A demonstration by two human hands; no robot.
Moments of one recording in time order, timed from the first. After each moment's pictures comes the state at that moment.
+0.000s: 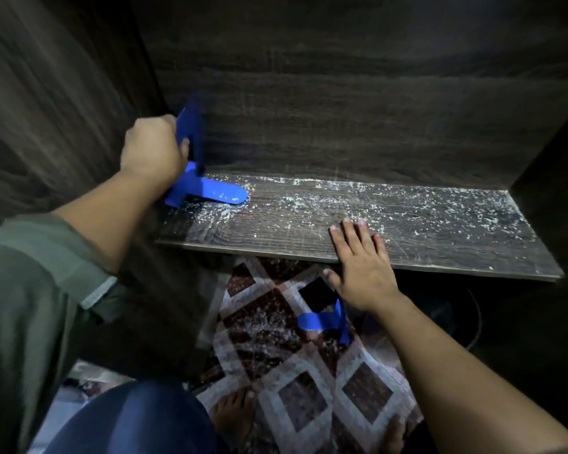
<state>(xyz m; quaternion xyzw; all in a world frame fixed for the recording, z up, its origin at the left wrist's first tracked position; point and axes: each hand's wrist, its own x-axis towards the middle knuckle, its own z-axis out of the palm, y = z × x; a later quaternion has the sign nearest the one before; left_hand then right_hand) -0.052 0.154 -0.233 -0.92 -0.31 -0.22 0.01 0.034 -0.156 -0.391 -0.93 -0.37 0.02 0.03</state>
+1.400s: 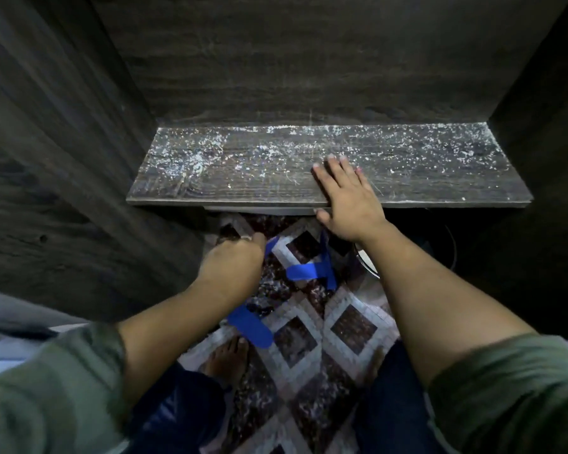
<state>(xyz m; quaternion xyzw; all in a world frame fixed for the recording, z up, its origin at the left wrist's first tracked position) -0.128 -0.031 -0.368 -0.99 -0.13 0.08 0.08 0.051 -0.173 -0.385 -0.92 -0.38 0.01 0.07</state>
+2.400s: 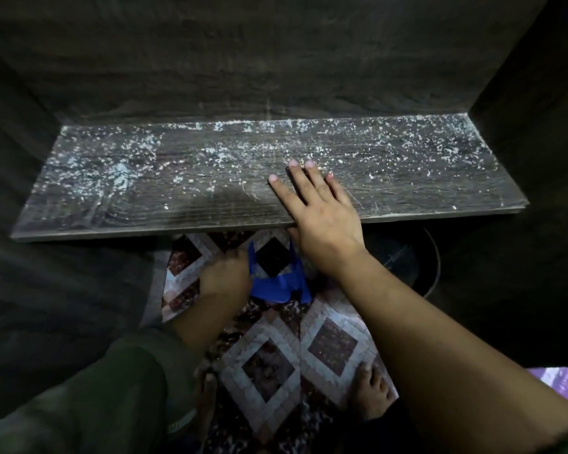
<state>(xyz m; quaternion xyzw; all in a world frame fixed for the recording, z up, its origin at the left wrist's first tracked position) -0.033 -0.010 -0.514 -0.98 -0.15 0.10 0.05 0.062 -0.165 -0.406 -0.92 -0.38 -0.05 0.02</state>
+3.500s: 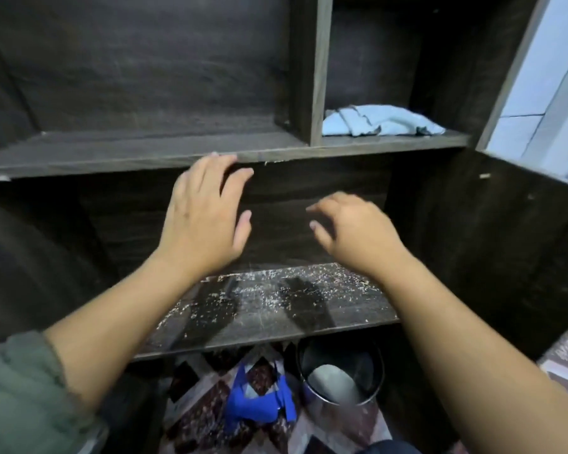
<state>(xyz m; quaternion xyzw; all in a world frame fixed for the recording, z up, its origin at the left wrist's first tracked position) -0.033 -0.050 -0.099 -0.91 0.04 -0.41 0.09 0.048 -0.264 -0.116 -0.89 -0.35 -0.26 0.15</state>
